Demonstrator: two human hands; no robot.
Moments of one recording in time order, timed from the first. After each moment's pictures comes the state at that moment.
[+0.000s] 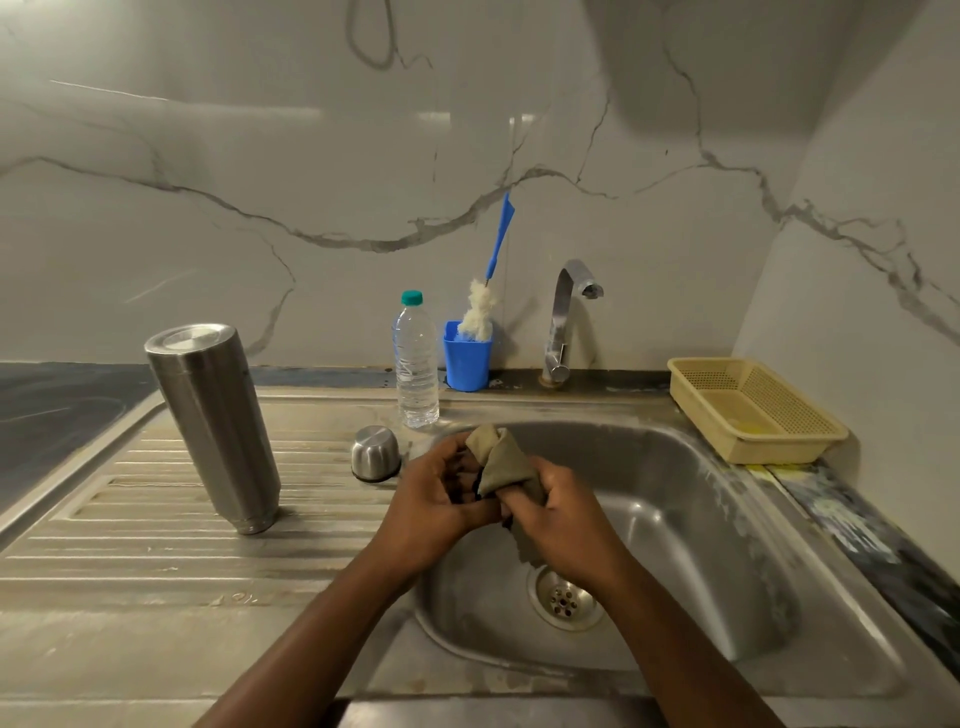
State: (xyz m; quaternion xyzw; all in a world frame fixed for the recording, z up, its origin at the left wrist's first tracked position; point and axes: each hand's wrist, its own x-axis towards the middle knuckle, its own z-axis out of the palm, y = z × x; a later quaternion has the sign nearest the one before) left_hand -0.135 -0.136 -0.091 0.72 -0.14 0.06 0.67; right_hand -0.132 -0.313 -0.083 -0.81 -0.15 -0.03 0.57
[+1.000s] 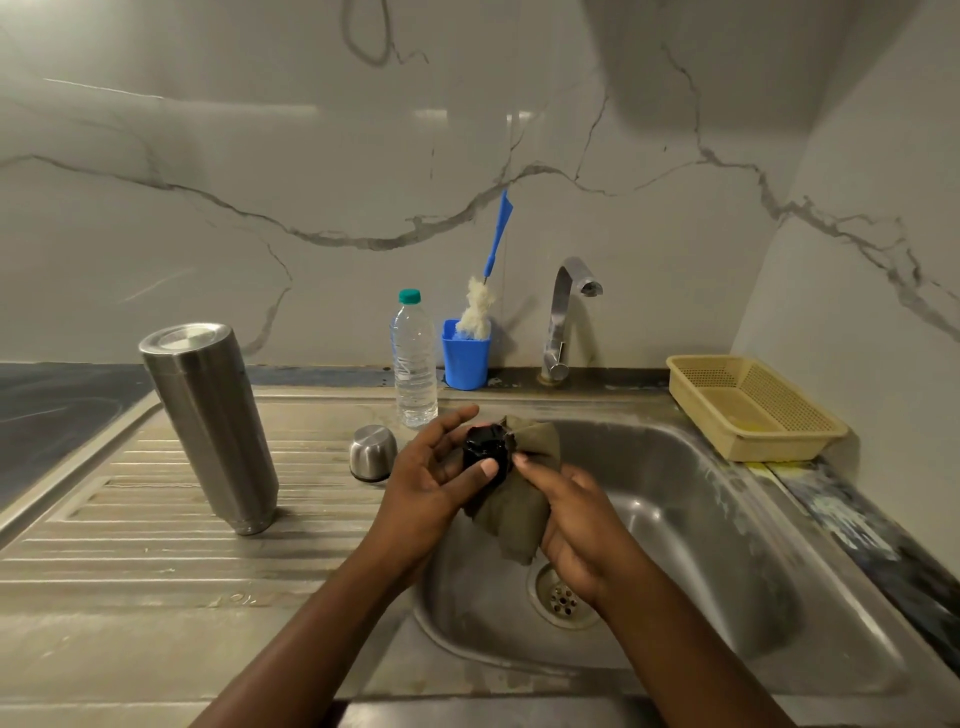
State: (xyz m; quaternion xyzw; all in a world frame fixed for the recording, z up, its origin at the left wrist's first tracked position) left_hand -0.132 -0.137 -0.086 0.66 -0.11 0.07 0.74; right_hand -0.129 -0.309 -0.083 -0.52 0.00 0.12 0.84
